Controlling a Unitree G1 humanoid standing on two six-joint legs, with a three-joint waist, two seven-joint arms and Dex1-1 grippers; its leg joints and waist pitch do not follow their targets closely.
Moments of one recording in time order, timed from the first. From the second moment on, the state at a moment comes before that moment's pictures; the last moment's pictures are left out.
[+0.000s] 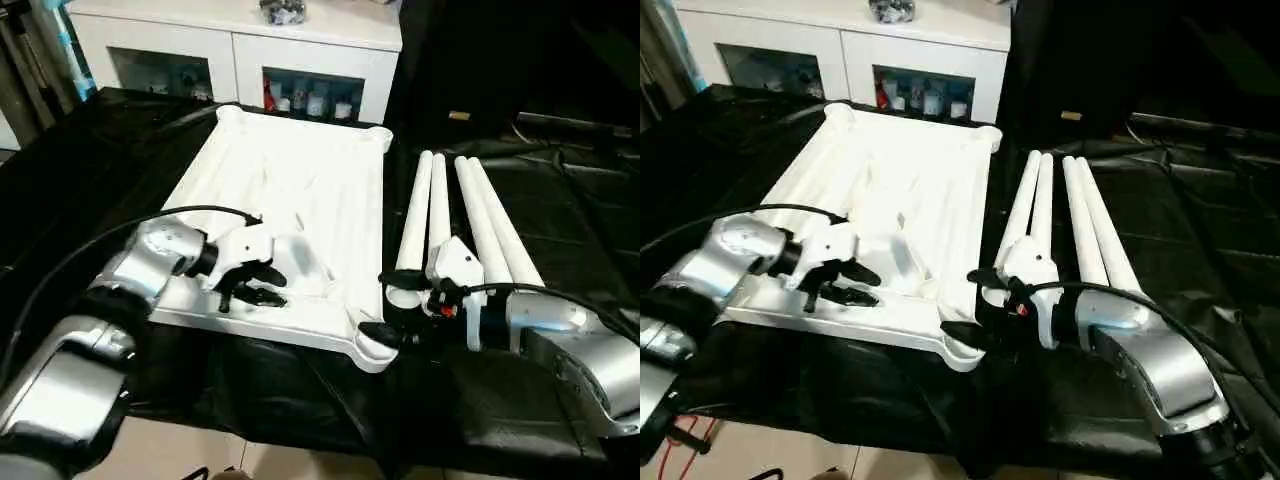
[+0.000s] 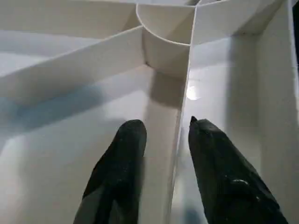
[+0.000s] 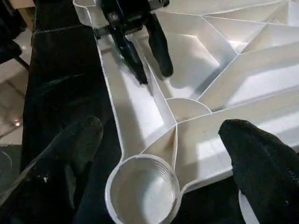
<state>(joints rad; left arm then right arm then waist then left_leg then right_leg) -0.85 0.45 -0.37 1.02 0.10 -0.20 -1.32 -0.24 -0.58 0.20 -0.24 0.38 0.59 0.88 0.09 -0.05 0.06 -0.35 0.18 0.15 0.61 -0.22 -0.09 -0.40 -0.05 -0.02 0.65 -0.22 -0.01</state>
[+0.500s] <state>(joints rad) -0.92 0.44 -0.37 1.15 0.12 -0.20 -1.39 -0.23 -0.58 0.20 -0.27 0.38 0.61 0.86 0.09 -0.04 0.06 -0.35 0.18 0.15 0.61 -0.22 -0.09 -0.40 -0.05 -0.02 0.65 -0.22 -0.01</state>
